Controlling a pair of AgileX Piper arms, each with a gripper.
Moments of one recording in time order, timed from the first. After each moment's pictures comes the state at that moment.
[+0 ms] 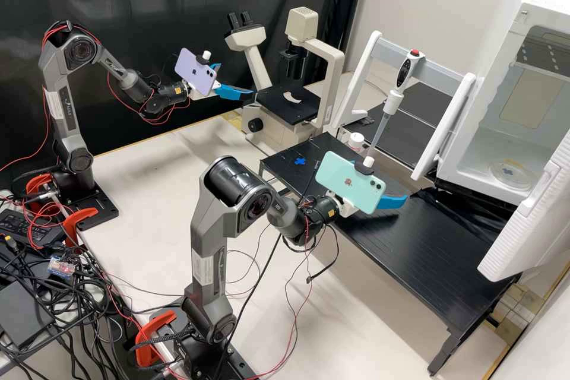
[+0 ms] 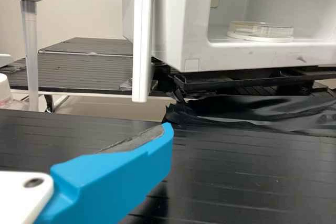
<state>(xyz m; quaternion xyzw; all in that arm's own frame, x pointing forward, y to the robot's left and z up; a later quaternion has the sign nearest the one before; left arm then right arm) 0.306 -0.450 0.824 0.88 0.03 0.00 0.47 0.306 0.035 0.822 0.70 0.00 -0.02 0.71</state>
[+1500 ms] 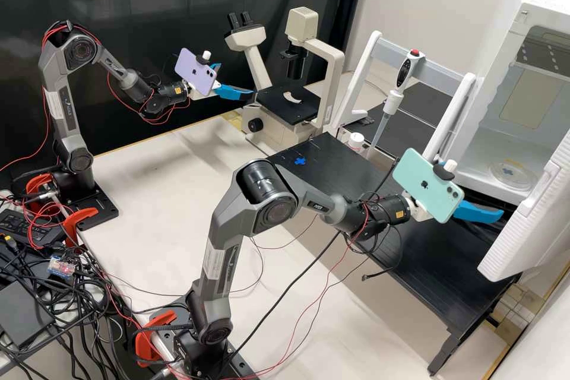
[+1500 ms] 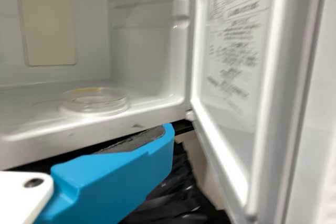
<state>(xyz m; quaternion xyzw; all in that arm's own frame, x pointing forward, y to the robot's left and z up) 0.306 -0.450 0.824 0.88 0.03 0.00 0.47 0.378 -0.005 0.953 0.69 -0.18 0.05 0.70</state>
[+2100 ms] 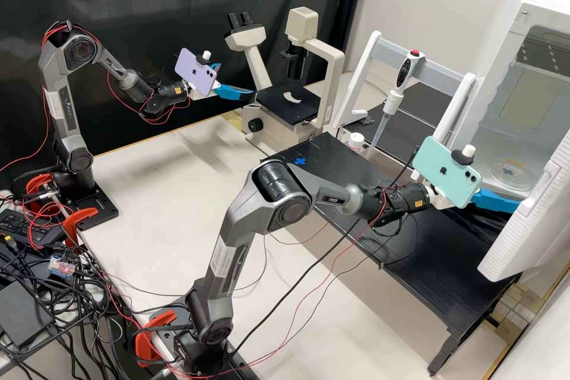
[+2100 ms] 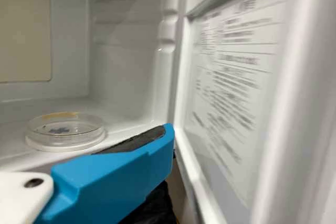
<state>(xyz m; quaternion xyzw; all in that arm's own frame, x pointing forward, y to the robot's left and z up) 0.306 -0.450 0.824 0.88 0.03 0.00 0.47 0.419 0.005 0.968 0.66 -0.20 0.06 0.72</state>
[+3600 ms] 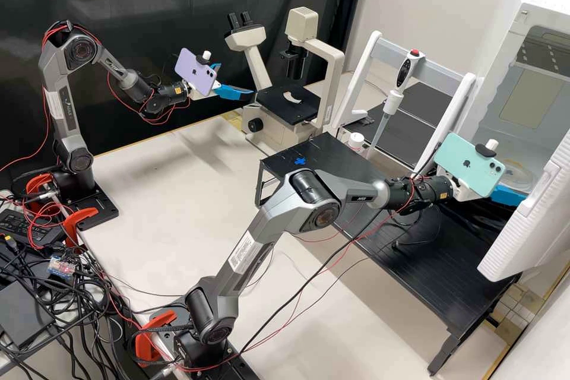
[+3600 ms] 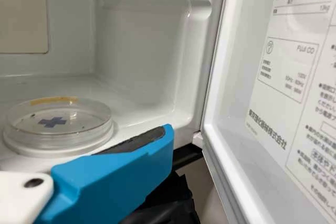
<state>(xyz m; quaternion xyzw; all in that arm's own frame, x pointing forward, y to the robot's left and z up) 0.306 -0.450 0.824 0.88 0.03 0.00 0.47 0.497 -0.015 0.969 0.67 -0.19 0.02 0.72</state>
